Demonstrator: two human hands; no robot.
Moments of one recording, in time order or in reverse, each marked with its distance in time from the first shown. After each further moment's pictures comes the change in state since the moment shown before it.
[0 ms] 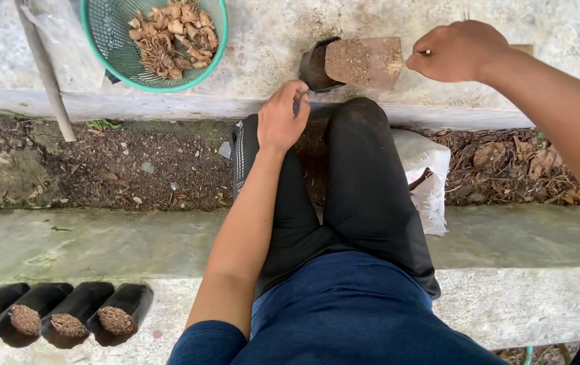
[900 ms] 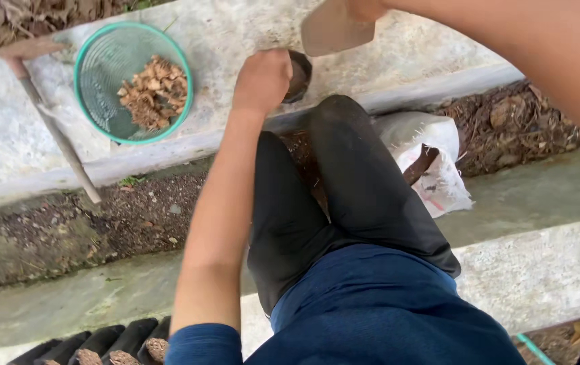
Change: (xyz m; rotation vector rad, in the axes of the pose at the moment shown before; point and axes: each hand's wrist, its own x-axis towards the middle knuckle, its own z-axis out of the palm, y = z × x) left_hand 0.127 0.081 -0.044 0.280 -0.490 0.213; right_hand 0.093 0.051 0.043 0.257 0.125 0.007
